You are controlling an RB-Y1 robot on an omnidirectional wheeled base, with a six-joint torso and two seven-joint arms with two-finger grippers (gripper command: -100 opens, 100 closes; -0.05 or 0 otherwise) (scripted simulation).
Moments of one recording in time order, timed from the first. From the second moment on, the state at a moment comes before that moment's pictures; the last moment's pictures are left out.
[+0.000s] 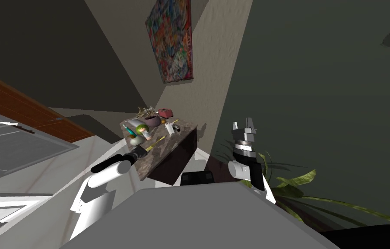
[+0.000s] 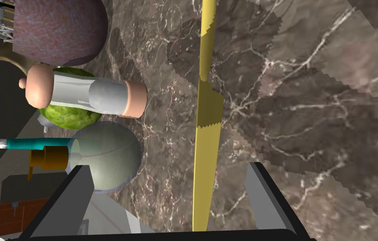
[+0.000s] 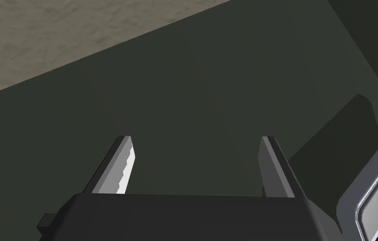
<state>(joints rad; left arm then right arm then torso) 0.26 0.30 0.53 -2.00 0.52 0.88 0.30 0.51 0.05 -0.02 -2.32 -0.10 -0.43 -0.07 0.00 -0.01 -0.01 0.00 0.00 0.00</state>
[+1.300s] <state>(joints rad) 0.24 0.34 0.59 -1.92 0.47 1.10 0.36 0.50 0.05 -0.02 -2.32 -0.10 -0.43 -0.07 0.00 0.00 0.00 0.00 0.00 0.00</state>
